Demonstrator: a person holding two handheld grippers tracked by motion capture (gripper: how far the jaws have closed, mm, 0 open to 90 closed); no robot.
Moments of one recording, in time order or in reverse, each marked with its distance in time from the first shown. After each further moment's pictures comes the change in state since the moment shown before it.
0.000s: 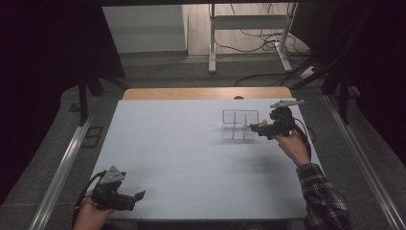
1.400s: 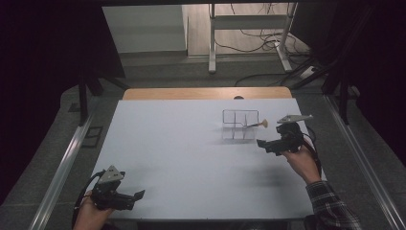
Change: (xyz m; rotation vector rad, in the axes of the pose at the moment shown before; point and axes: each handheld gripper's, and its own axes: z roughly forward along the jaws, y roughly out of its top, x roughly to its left) left arm 0.001 0.000 -0.001 -0.015 -0.004 -0.013; right arm 0.012 -0.038 -0.030 0.050 0.009 -0.012
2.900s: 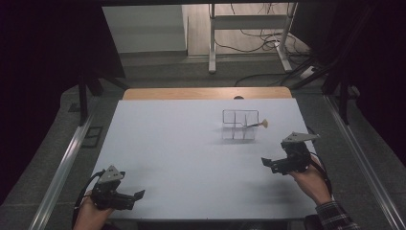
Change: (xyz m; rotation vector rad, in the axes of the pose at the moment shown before) left arm 0.001 0.000 0.000 -0.002 -0.005 -0.005; right arm 0.023 -0.043 -0.028 0.019 0.007 -0.039
